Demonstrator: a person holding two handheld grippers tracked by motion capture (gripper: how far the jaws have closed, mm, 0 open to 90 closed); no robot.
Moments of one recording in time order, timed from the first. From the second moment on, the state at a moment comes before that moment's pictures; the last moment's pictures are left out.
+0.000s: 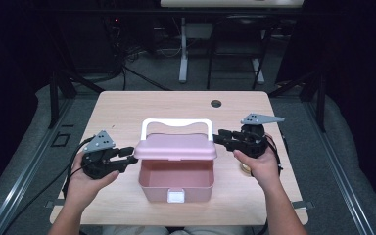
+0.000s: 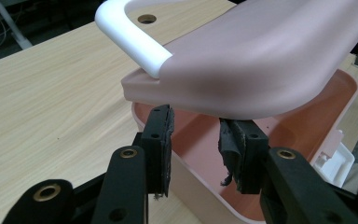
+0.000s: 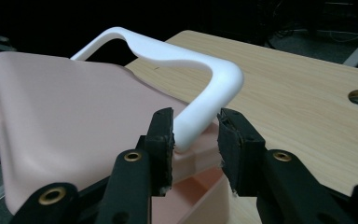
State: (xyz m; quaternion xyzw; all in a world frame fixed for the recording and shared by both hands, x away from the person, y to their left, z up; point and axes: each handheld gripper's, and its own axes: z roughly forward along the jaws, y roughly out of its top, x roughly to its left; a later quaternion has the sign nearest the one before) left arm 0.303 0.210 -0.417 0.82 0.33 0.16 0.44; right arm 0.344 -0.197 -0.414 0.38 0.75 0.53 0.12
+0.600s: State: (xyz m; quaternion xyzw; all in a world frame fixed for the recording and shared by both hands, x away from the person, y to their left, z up) left arm 0.314 0.207 -0.407 0.81 0.32 0.16 0.47; right arm 0.331 -0.198 -0.425 0.39 0.77 0.48 0.15
